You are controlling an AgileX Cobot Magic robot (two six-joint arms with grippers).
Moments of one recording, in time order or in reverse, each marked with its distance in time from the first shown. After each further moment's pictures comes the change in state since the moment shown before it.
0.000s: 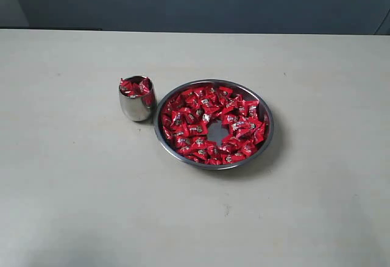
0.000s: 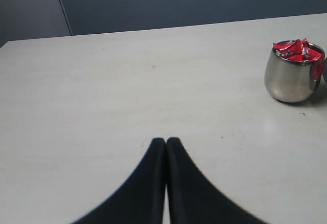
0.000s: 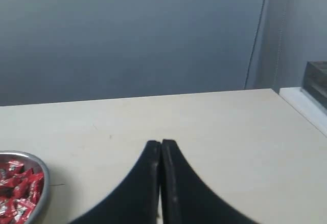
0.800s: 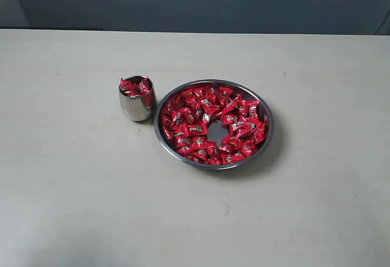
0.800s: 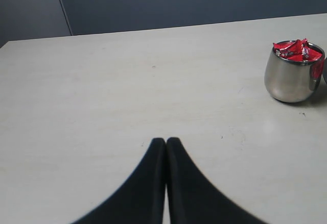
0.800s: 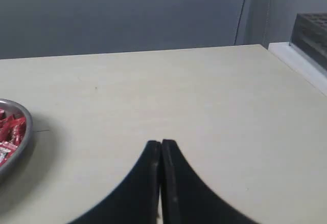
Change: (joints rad) left arm 0.000 0.000 0.000 0.000 0.000 0.000; right arm -0.035 -0.161 0.114 -0.024 0.161 0.000
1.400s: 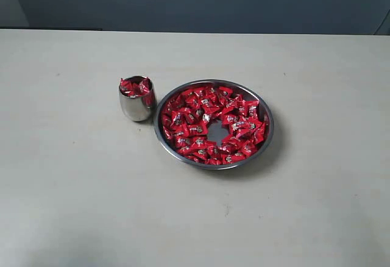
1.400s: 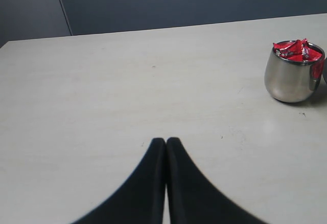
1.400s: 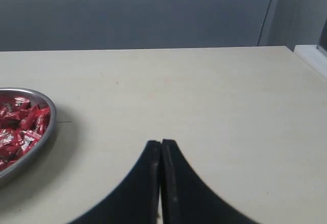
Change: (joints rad) left arm 0.000 0.000 0.000 0.000 0.000 0.000; right arm 0.072 0.000 0.000 0.000 0.006 -0.005
